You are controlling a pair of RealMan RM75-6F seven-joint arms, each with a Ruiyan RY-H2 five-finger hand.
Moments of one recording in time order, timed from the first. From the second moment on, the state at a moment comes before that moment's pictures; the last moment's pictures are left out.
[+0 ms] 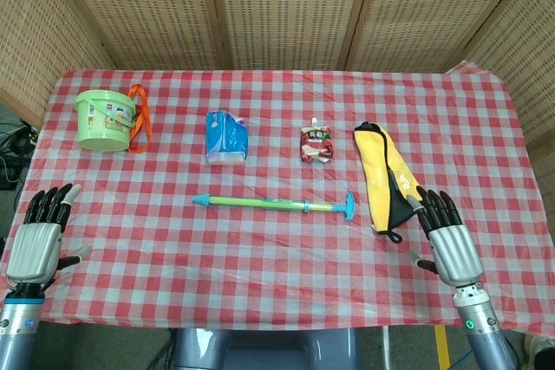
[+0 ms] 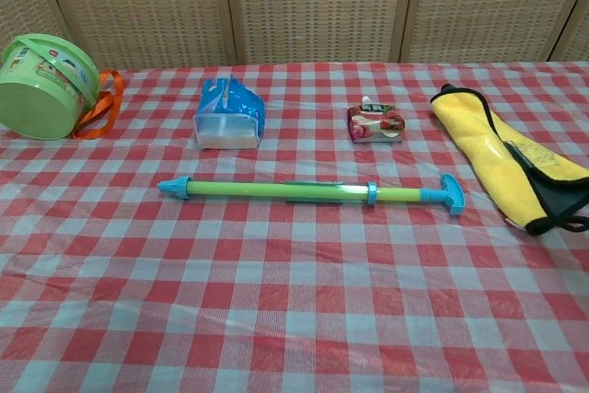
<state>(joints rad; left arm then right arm) -0.14 -1.27 -0.07 -1.62 1.46 1.48 0.22 0.22 -1.37 0.06 -1.47 -1.64 1.50 -0.08</state>
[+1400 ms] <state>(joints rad) -0.16 -1.30 -0.10 -1.56 1.38 1.43 0.20 0.62 -1.77 0.28 -1.38 -1.10 1.06 -0.66</state>
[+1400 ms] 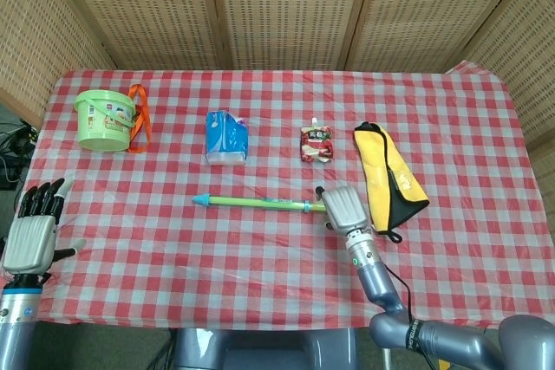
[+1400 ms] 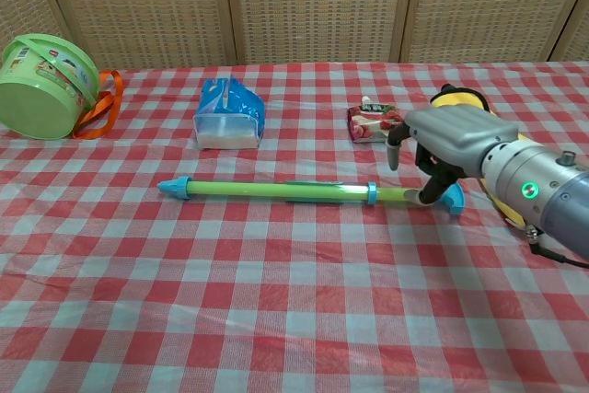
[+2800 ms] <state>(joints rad) -0.18 -1.31 -0.09 -1.57 1.38 1.41 0.23 0.66 -1.76 0.25 -1.32 -1.07 1.06 -0.56</state>
